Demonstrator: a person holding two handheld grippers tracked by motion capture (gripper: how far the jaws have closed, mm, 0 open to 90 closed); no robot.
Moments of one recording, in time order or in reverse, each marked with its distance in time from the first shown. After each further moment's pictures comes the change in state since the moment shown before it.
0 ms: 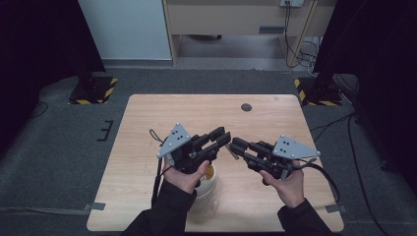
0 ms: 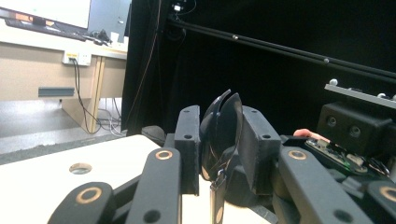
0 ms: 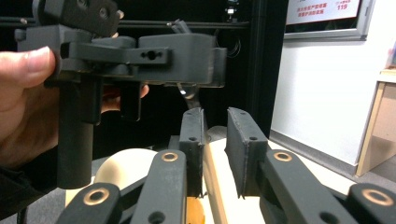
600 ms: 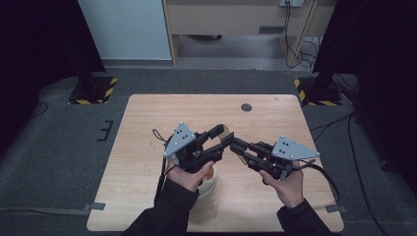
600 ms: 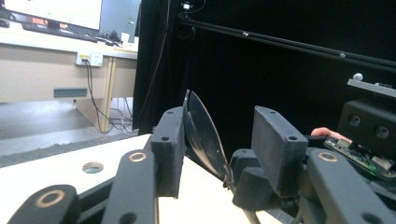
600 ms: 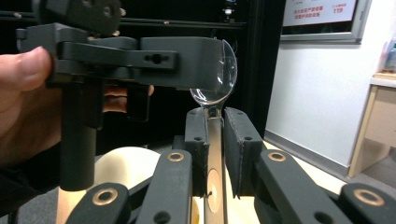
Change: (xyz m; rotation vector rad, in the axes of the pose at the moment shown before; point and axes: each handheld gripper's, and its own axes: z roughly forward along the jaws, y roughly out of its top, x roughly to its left) left arm -0.003 -0.003 0.011 0.012 0.043 0.012; right arm 0.003 -0.001 0.002 0.009 -0.003 -0.024
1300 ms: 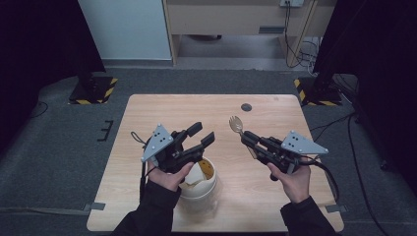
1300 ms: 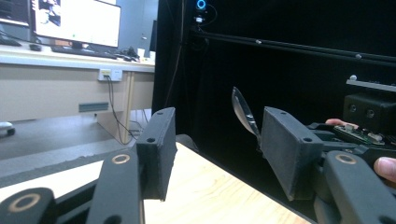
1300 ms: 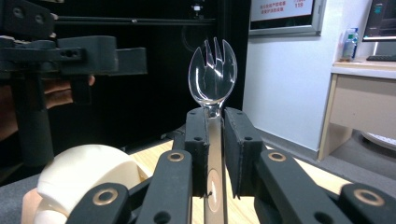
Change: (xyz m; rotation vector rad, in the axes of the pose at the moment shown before) left arm 0.024 0.000 -0.030 -0.037 0.046 0.078; right arm -0.023 -0.005 -0.013 0.004 -0.117 0.031
